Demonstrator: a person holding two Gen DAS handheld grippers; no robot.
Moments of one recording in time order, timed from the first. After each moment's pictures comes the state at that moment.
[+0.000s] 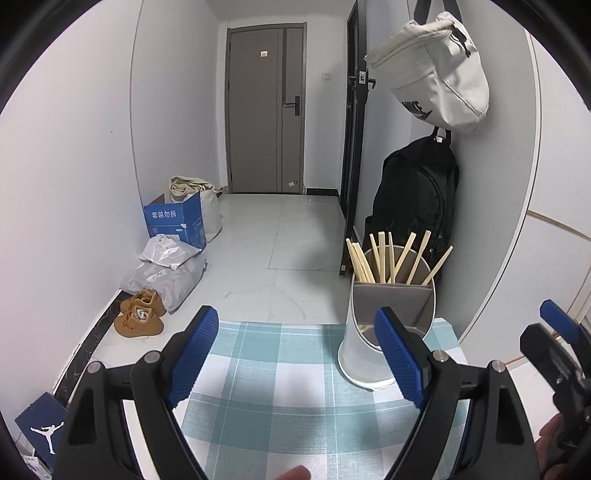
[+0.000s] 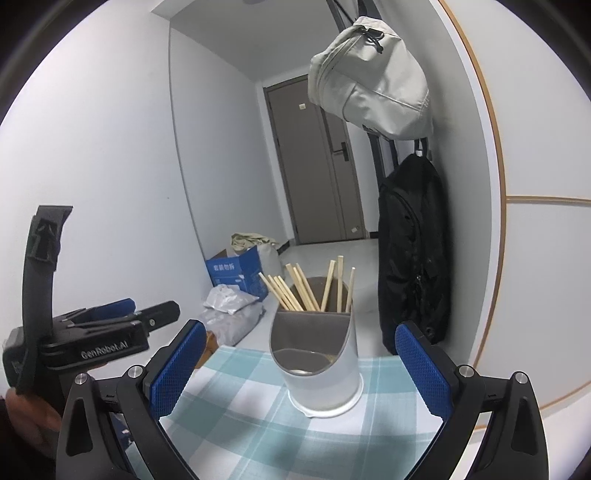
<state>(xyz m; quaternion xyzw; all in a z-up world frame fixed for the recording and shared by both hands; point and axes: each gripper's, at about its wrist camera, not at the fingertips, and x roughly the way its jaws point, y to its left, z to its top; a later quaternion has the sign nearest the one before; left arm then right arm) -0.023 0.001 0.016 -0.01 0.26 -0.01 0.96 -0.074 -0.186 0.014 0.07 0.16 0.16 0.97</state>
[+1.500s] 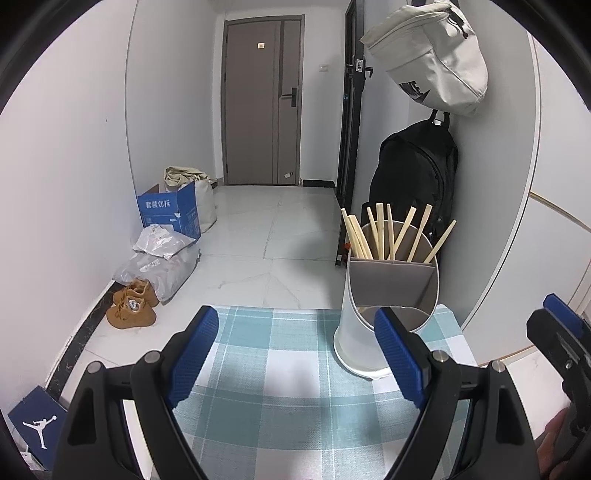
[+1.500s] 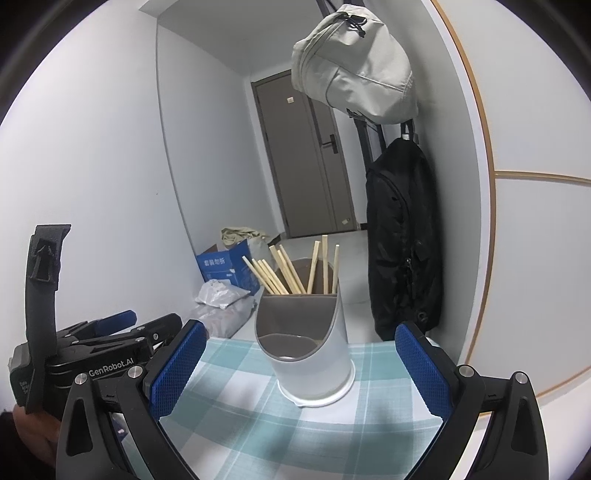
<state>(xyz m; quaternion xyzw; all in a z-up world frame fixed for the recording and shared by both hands) -0.021 -0.003 -0.006 -0.01 0.28 -0.02 0.96 -0.071 -0.190 -0.004 0.08 0.17 0.15 0.97</state>
